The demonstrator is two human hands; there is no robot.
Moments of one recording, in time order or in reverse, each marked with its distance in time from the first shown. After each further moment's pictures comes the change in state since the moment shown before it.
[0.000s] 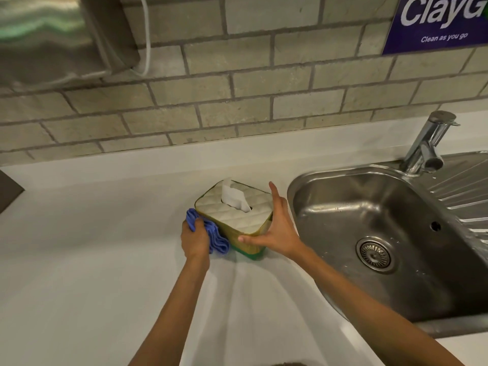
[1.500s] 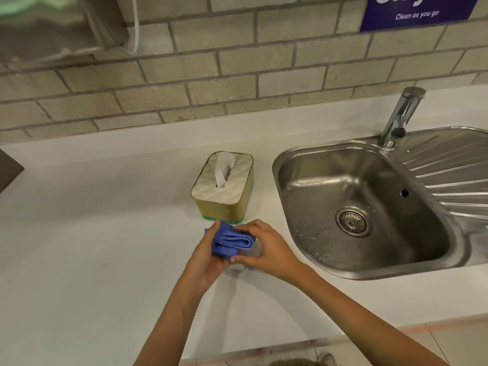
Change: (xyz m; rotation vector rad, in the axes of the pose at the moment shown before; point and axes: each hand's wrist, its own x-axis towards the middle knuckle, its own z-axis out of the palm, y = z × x) left_hand -0.100 -0.045 -0.044 -0.317 -0.707 -0.282; right_hand -0.122 -0.008 0.002 -0.126 -0.180 -0.145
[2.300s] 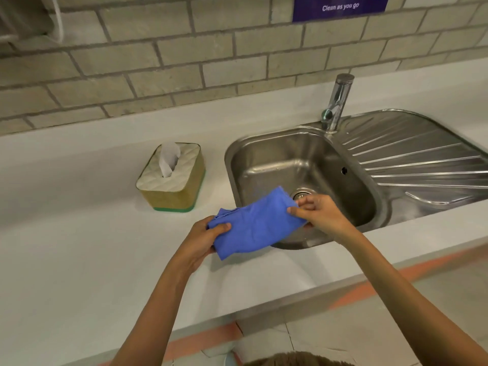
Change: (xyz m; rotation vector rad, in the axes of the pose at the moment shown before) left_hand -0.008 -0.028 0.080 0.527 -0.090 -0.003; right_hand -0.089 0.046 -0.157 0.405 0.247 0.575
